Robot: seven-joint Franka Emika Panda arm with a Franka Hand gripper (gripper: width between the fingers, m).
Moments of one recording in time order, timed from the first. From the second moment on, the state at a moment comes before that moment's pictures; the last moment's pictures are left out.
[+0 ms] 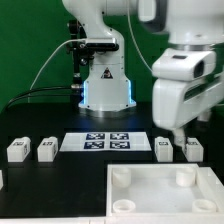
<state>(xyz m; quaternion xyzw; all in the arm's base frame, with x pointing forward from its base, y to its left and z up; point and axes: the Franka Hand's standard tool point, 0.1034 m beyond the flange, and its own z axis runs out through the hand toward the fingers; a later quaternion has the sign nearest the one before) 0.487 0.158 0.081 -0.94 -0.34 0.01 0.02</state>
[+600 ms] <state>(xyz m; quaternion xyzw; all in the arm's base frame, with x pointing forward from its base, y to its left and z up) 0.455 0.174 0.066 -1.00 -0.08 0.04 0.03</state>
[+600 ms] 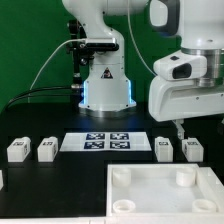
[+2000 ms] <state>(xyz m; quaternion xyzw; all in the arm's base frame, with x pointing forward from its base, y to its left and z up) 0.420 0.177 0.034 -0.92 -0.08 0.39 -0.03</state>
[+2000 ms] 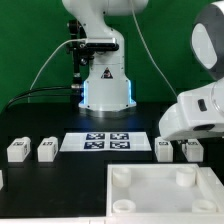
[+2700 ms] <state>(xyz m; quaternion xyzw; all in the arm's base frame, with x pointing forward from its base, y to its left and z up) 0.404 0.181 0.012 -0.91 -0.07 0.41 -0.03</state>
